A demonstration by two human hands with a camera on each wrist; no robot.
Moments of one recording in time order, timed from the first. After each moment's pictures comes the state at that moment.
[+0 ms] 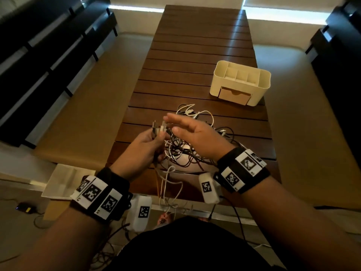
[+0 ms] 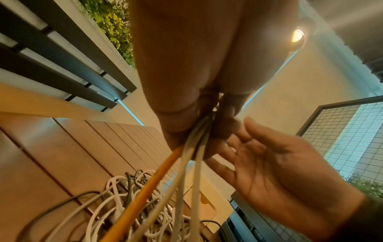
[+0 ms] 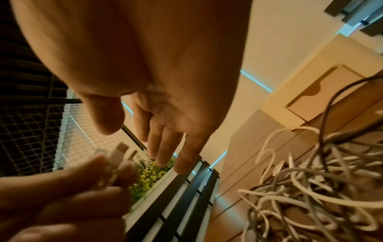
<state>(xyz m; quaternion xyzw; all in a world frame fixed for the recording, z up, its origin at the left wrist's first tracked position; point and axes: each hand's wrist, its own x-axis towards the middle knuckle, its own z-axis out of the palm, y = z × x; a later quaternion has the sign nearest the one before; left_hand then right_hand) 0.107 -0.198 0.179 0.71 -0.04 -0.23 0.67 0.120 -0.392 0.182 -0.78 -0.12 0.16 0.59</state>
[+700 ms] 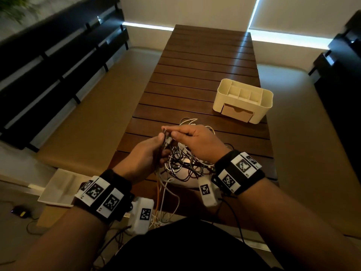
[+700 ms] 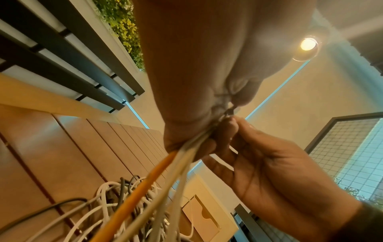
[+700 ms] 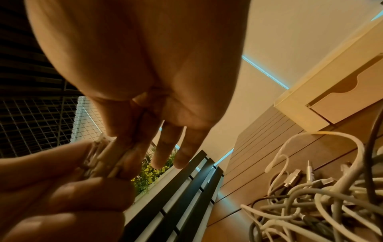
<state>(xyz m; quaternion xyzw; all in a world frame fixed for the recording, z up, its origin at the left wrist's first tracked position) 0.126 -0.207 0.179 0.62 0.00 -0.27 0.74 0.152 -0.392 0.182 -0.80 -0.15 0.12 0.56</state>
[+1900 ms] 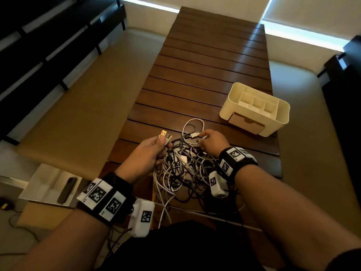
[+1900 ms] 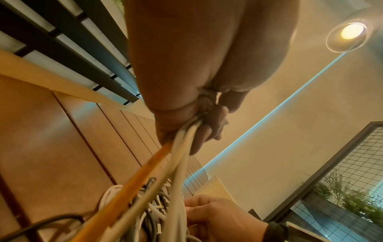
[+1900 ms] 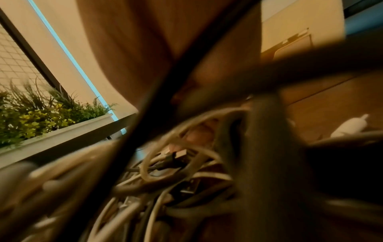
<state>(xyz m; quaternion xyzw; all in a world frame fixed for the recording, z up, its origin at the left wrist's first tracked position) 0.208 -0.204 0.142 0.67 0.05 -0.24 0.70 0.288 -0.439 0.066 -0.89 0.14 0.18 0.39</state>
